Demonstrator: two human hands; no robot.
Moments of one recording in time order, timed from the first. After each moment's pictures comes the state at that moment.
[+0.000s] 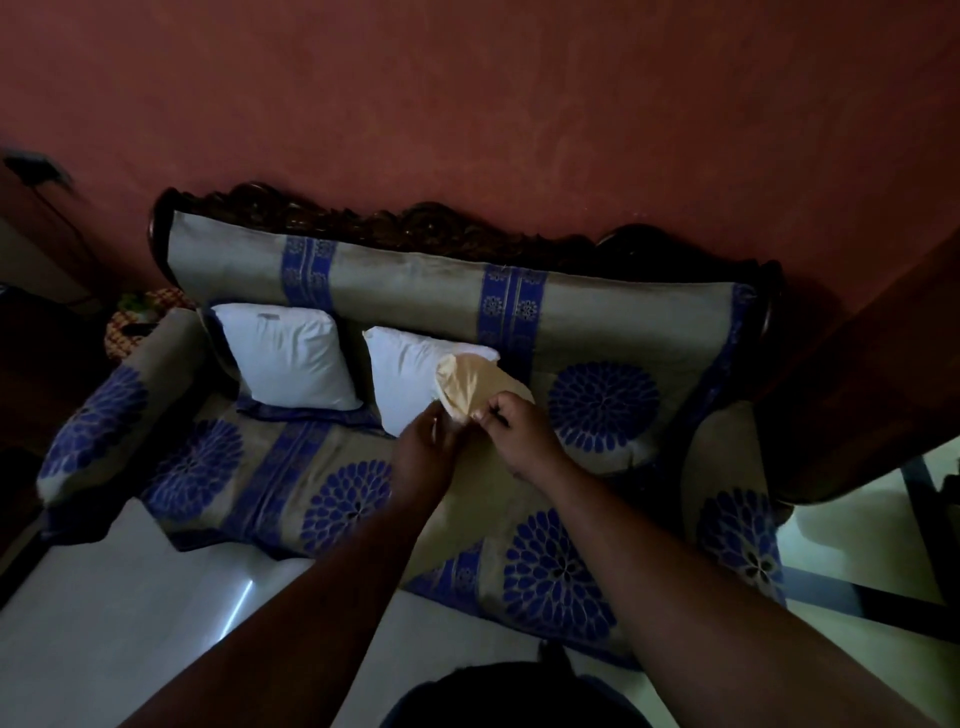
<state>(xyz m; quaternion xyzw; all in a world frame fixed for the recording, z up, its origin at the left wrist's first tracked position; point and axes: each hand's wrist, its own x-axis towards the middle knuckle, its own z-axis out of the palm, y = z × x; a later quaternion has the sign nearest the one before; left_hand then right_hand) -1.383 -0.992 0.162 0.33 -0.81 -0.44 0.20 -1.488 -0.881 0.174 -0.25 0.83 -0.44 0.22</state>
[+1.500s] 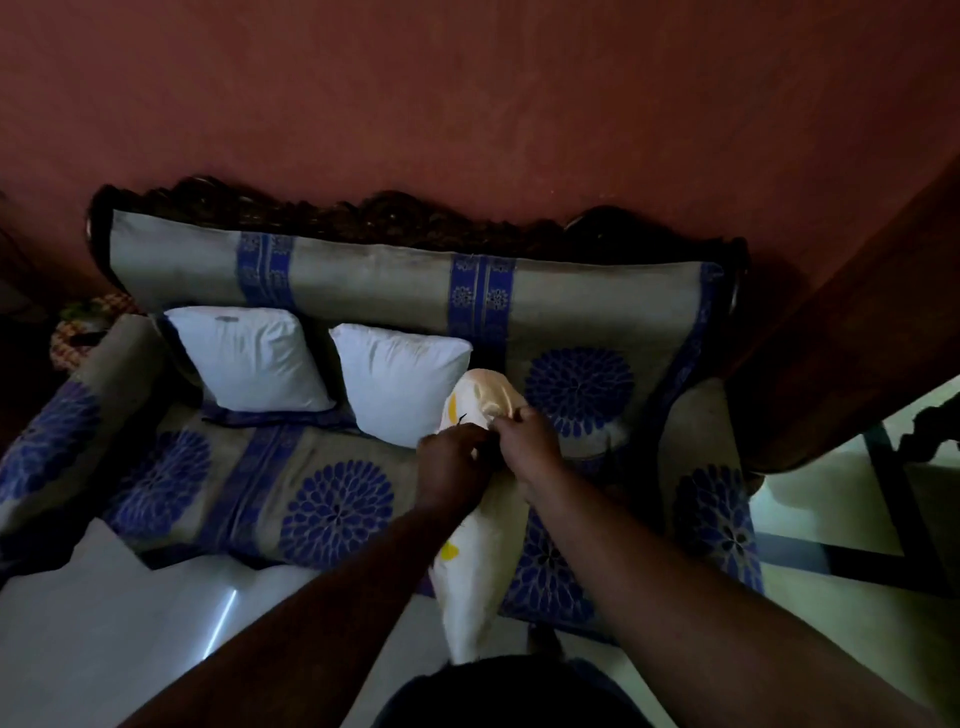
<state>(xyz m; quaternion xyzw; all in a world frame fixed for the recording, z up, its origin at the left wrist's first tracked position) -1.408 -0.946 0.161 0.17 -0.91 -0.34 0.16 -1.499 -0.861 0.159 0.04 0.81 -0.51 0.29</state>
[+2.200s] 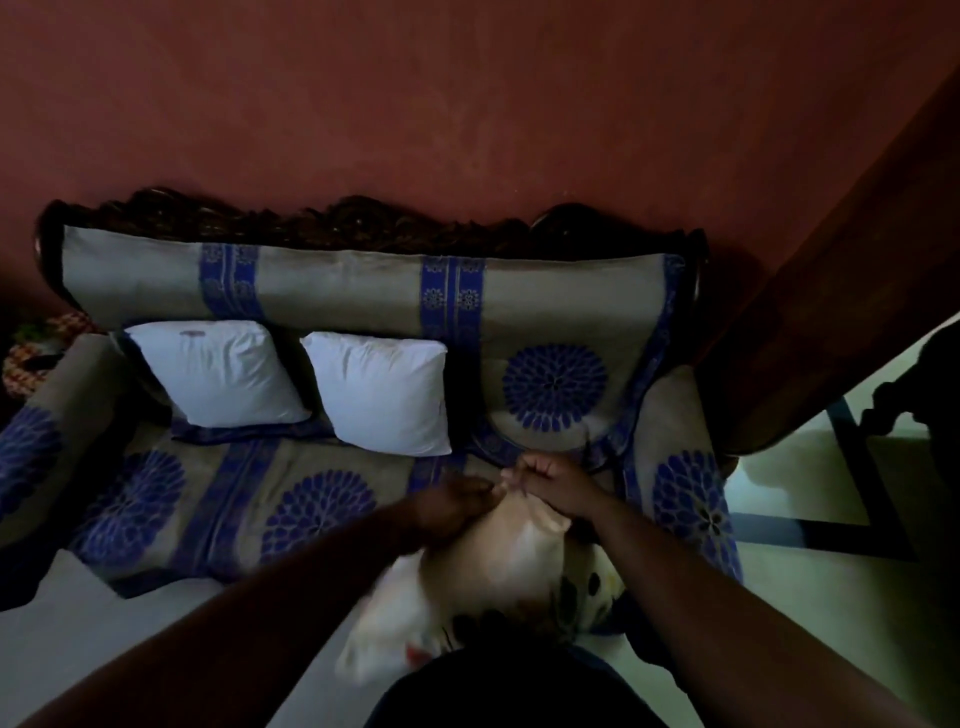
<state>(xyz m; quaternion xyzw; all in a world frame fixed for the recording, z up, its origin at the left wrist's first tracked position) -1.392 -0.939 0.150 0.10 -0.79 -0.55 -0.27 -1.490 -0.757 0.137 -0.13 0.73 -0.51 0.44</state>
